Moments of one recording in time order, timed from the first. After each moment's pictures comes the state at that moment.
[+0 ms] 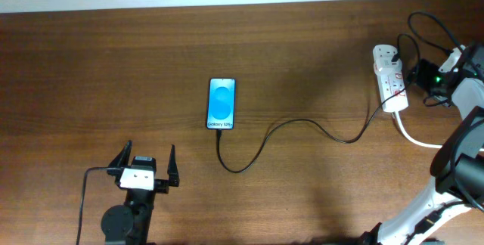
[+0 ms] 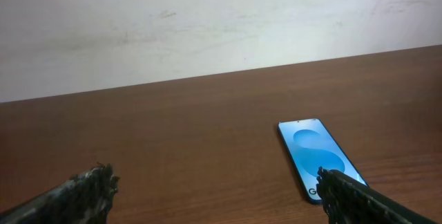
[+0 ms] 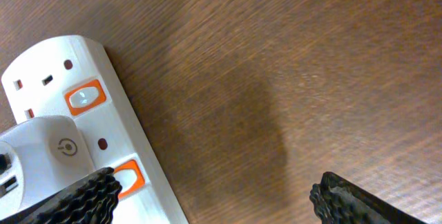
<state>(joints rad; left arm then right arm) 0.00 0.01 0.01 -0.07 0.10 0.11 -0.55 2.08 1.42 -0.37 -0.21 0.13</state>
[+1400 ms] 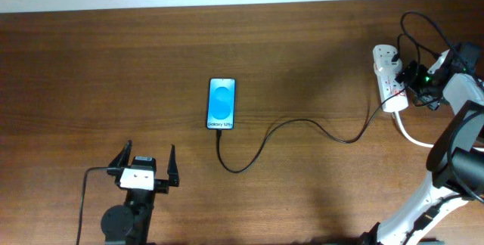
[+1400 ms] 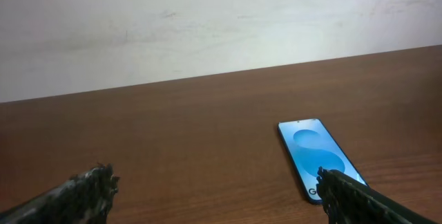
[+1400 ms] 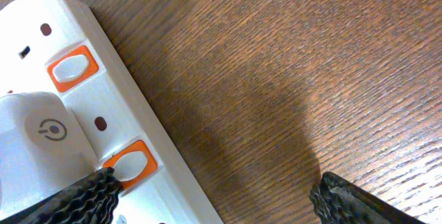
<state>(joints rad) 0.00 0.01 0.01 -0.07 0.10 0.11 -0.51 2.12 1.45 -0.46 -0.20 0.24</state>
